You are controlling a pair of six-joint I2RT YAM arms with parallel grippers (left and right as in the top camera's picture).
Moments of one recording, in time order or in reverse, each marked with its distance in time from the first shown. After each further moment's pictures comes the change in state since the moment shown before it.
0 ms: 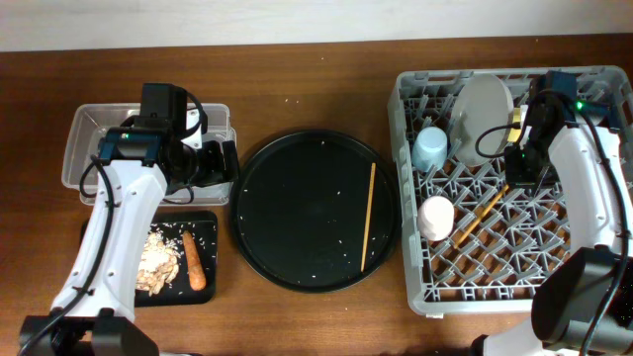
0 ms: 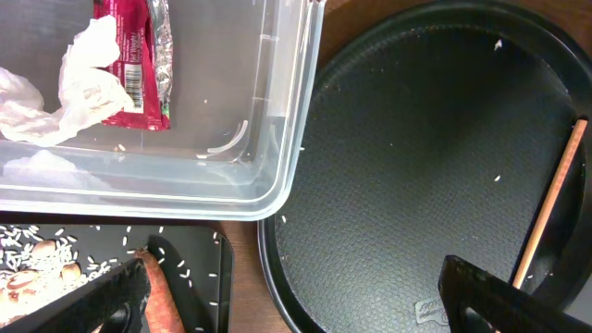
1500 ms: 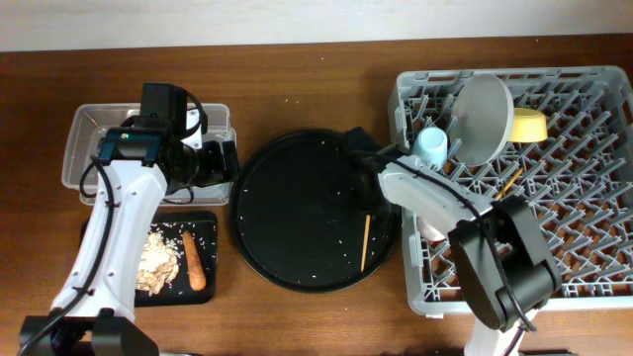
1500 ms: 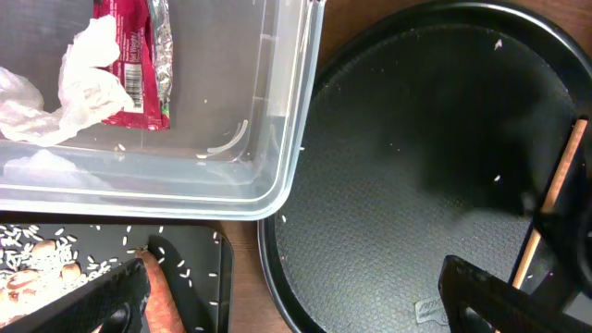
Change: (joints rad) left arm 0.000 0.000 0.000 -0.001 0.000 0.000; right arm 0.708 0.210 -0.222 0.418 -0.219 0.675
